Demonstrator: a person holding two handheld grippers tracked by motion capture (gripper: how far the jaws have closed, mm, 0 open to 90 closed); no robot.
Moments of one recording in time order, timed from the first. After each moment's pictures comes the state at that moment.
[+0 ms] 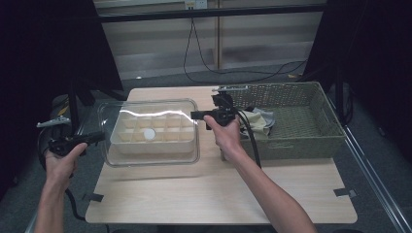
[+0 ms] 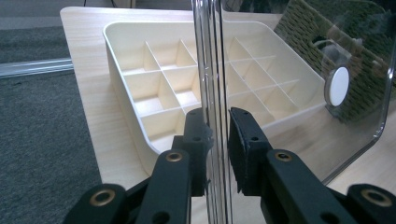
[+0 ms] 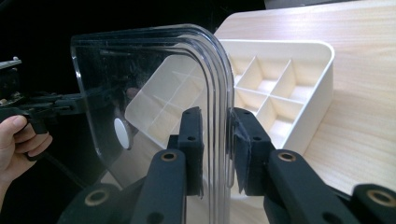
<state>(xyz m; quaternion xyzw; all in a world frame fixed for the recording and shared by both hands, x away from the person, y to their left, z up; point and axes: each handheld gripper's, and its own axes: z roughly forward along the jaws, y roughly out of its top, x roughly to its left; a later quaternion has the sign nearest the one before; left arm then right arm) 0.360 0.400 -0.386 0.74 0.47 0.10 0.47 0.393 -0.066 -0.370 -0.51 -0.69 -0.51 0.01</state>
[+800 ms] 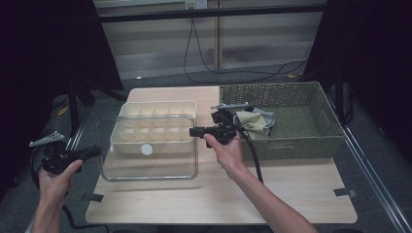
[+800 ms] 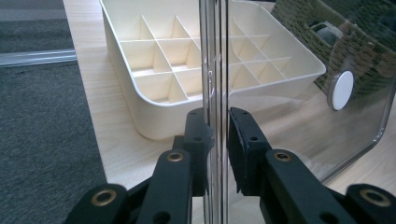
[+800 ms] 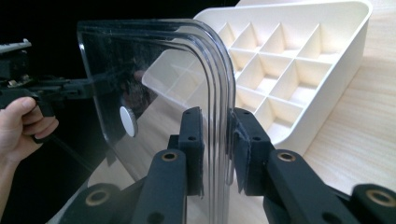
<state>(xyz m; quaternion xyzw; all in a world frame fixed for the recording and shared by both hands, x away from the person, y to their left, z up) 0.317 0.408 -0.398 0.74 0.47 0.10 0.47 0.348 -0.061 -0.381 -0.48 -0.71 -0.51 0.02</state>
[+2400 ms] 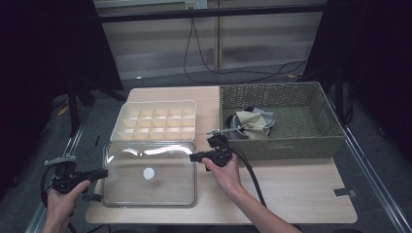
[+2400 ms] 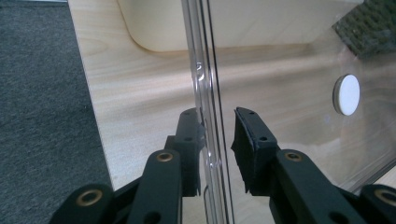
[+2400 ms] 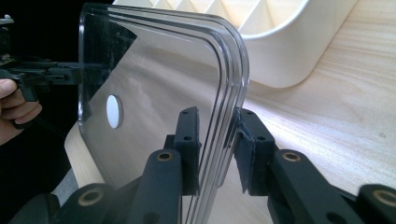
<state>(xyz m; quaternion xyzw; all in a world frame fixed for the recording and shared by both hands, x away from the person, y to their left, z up) 0.295 0.412 -0.458 0.75 0.51 0.05 0.42 0.325 -0.049 -0.449 -0.51 -0.73 -0.45 0.05</state>
